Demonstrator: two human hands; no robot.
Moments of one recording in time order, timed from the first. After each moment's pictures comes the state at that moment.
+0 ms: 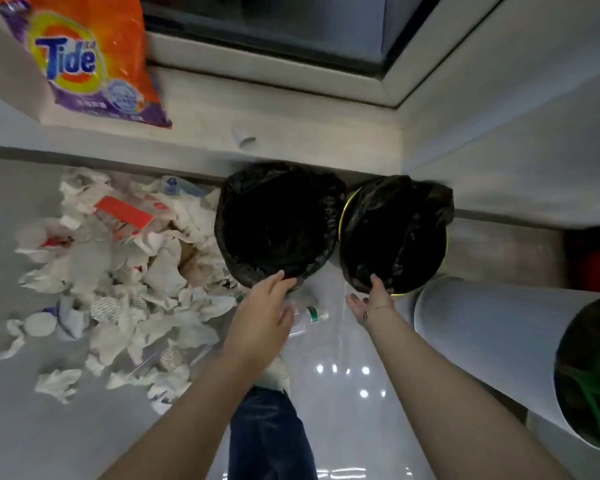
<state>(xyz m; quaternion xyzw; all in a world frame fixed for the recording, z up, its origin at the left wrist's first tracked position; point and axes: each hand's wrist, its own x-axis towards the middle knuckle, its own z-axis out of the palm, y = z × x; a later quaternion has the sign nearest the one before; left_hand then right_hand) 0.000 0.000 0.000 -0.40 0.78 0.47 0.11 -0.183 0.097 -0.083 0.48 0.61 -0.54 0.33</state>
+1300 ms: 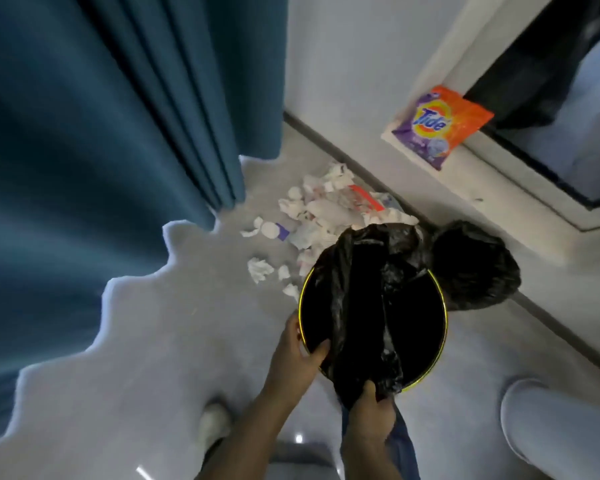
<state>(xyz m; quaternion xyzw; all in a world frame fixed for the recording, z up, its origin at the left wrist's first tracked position) 0.445 0.130 0.141 -0.63 0.39 0.63 -0.21 0.349 0.181 0.153 0.08 0.89 -0.30 0.34</state>
